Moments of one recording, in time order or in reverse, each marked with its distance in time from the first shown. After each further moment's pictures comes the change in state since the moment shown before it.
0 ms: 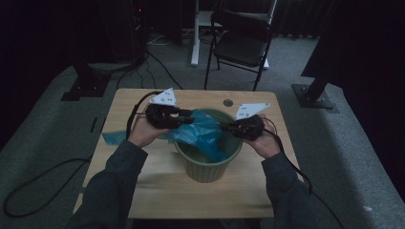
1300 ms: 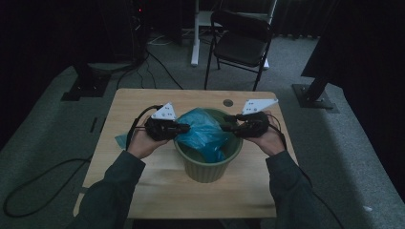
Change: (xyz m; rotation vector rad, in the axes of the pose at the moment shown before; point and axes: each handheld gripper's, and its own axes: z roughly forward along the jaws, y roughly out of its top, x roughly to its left) left arm -0.018 -0.032 0.017 0.066 0.035 0.001; right arm -0.010 0.003 -0.011 -0.060 0.042 0.053
